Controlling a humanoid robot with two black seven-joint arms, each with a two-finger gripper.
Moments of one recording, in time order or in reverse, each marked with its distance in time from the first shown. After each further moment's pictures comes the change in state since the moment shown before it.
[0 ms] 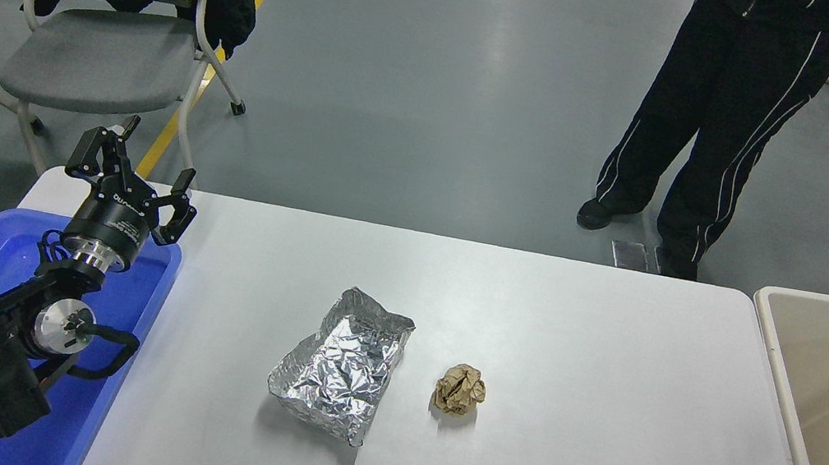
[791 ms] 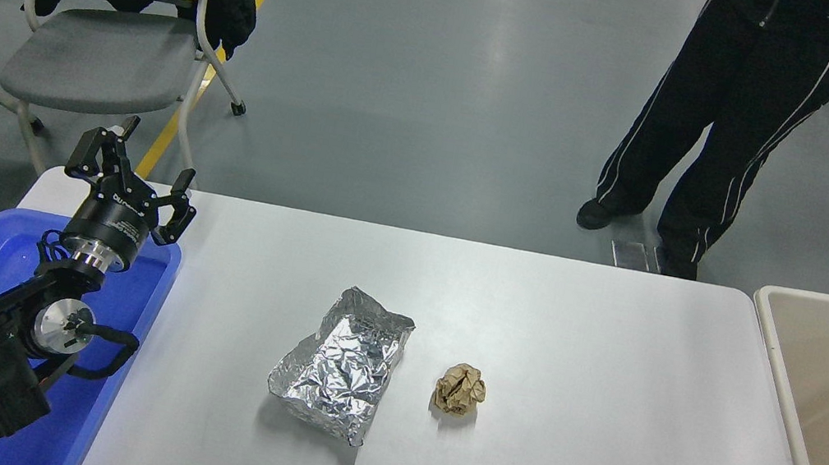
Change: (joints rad) left arm 0.000 0.000 0.000 0.000 0.000 0.000 0.000; right arm 0.384 -0.080 0.284 0.330 0.003 0.014 0.075
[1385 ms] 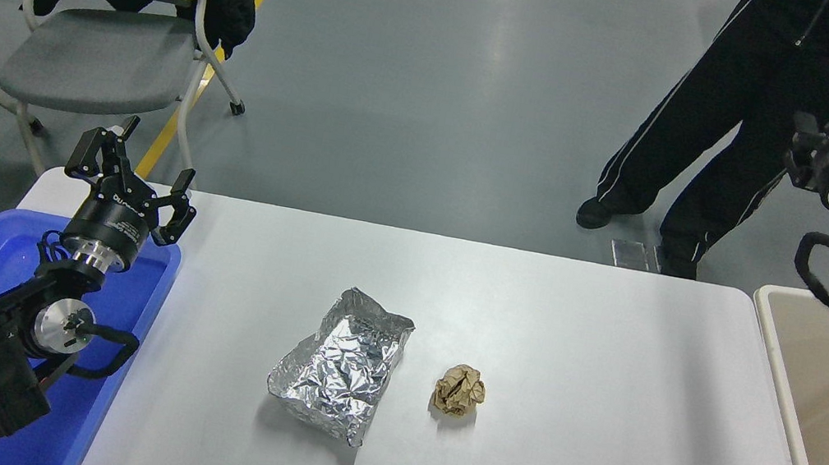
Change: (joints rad) left arm 0.000 0.000 0.000 0.000 0.000 0.000 0.000; right arm -0.242 0.038 0.375 0.265 -0.014 0.032 0.311
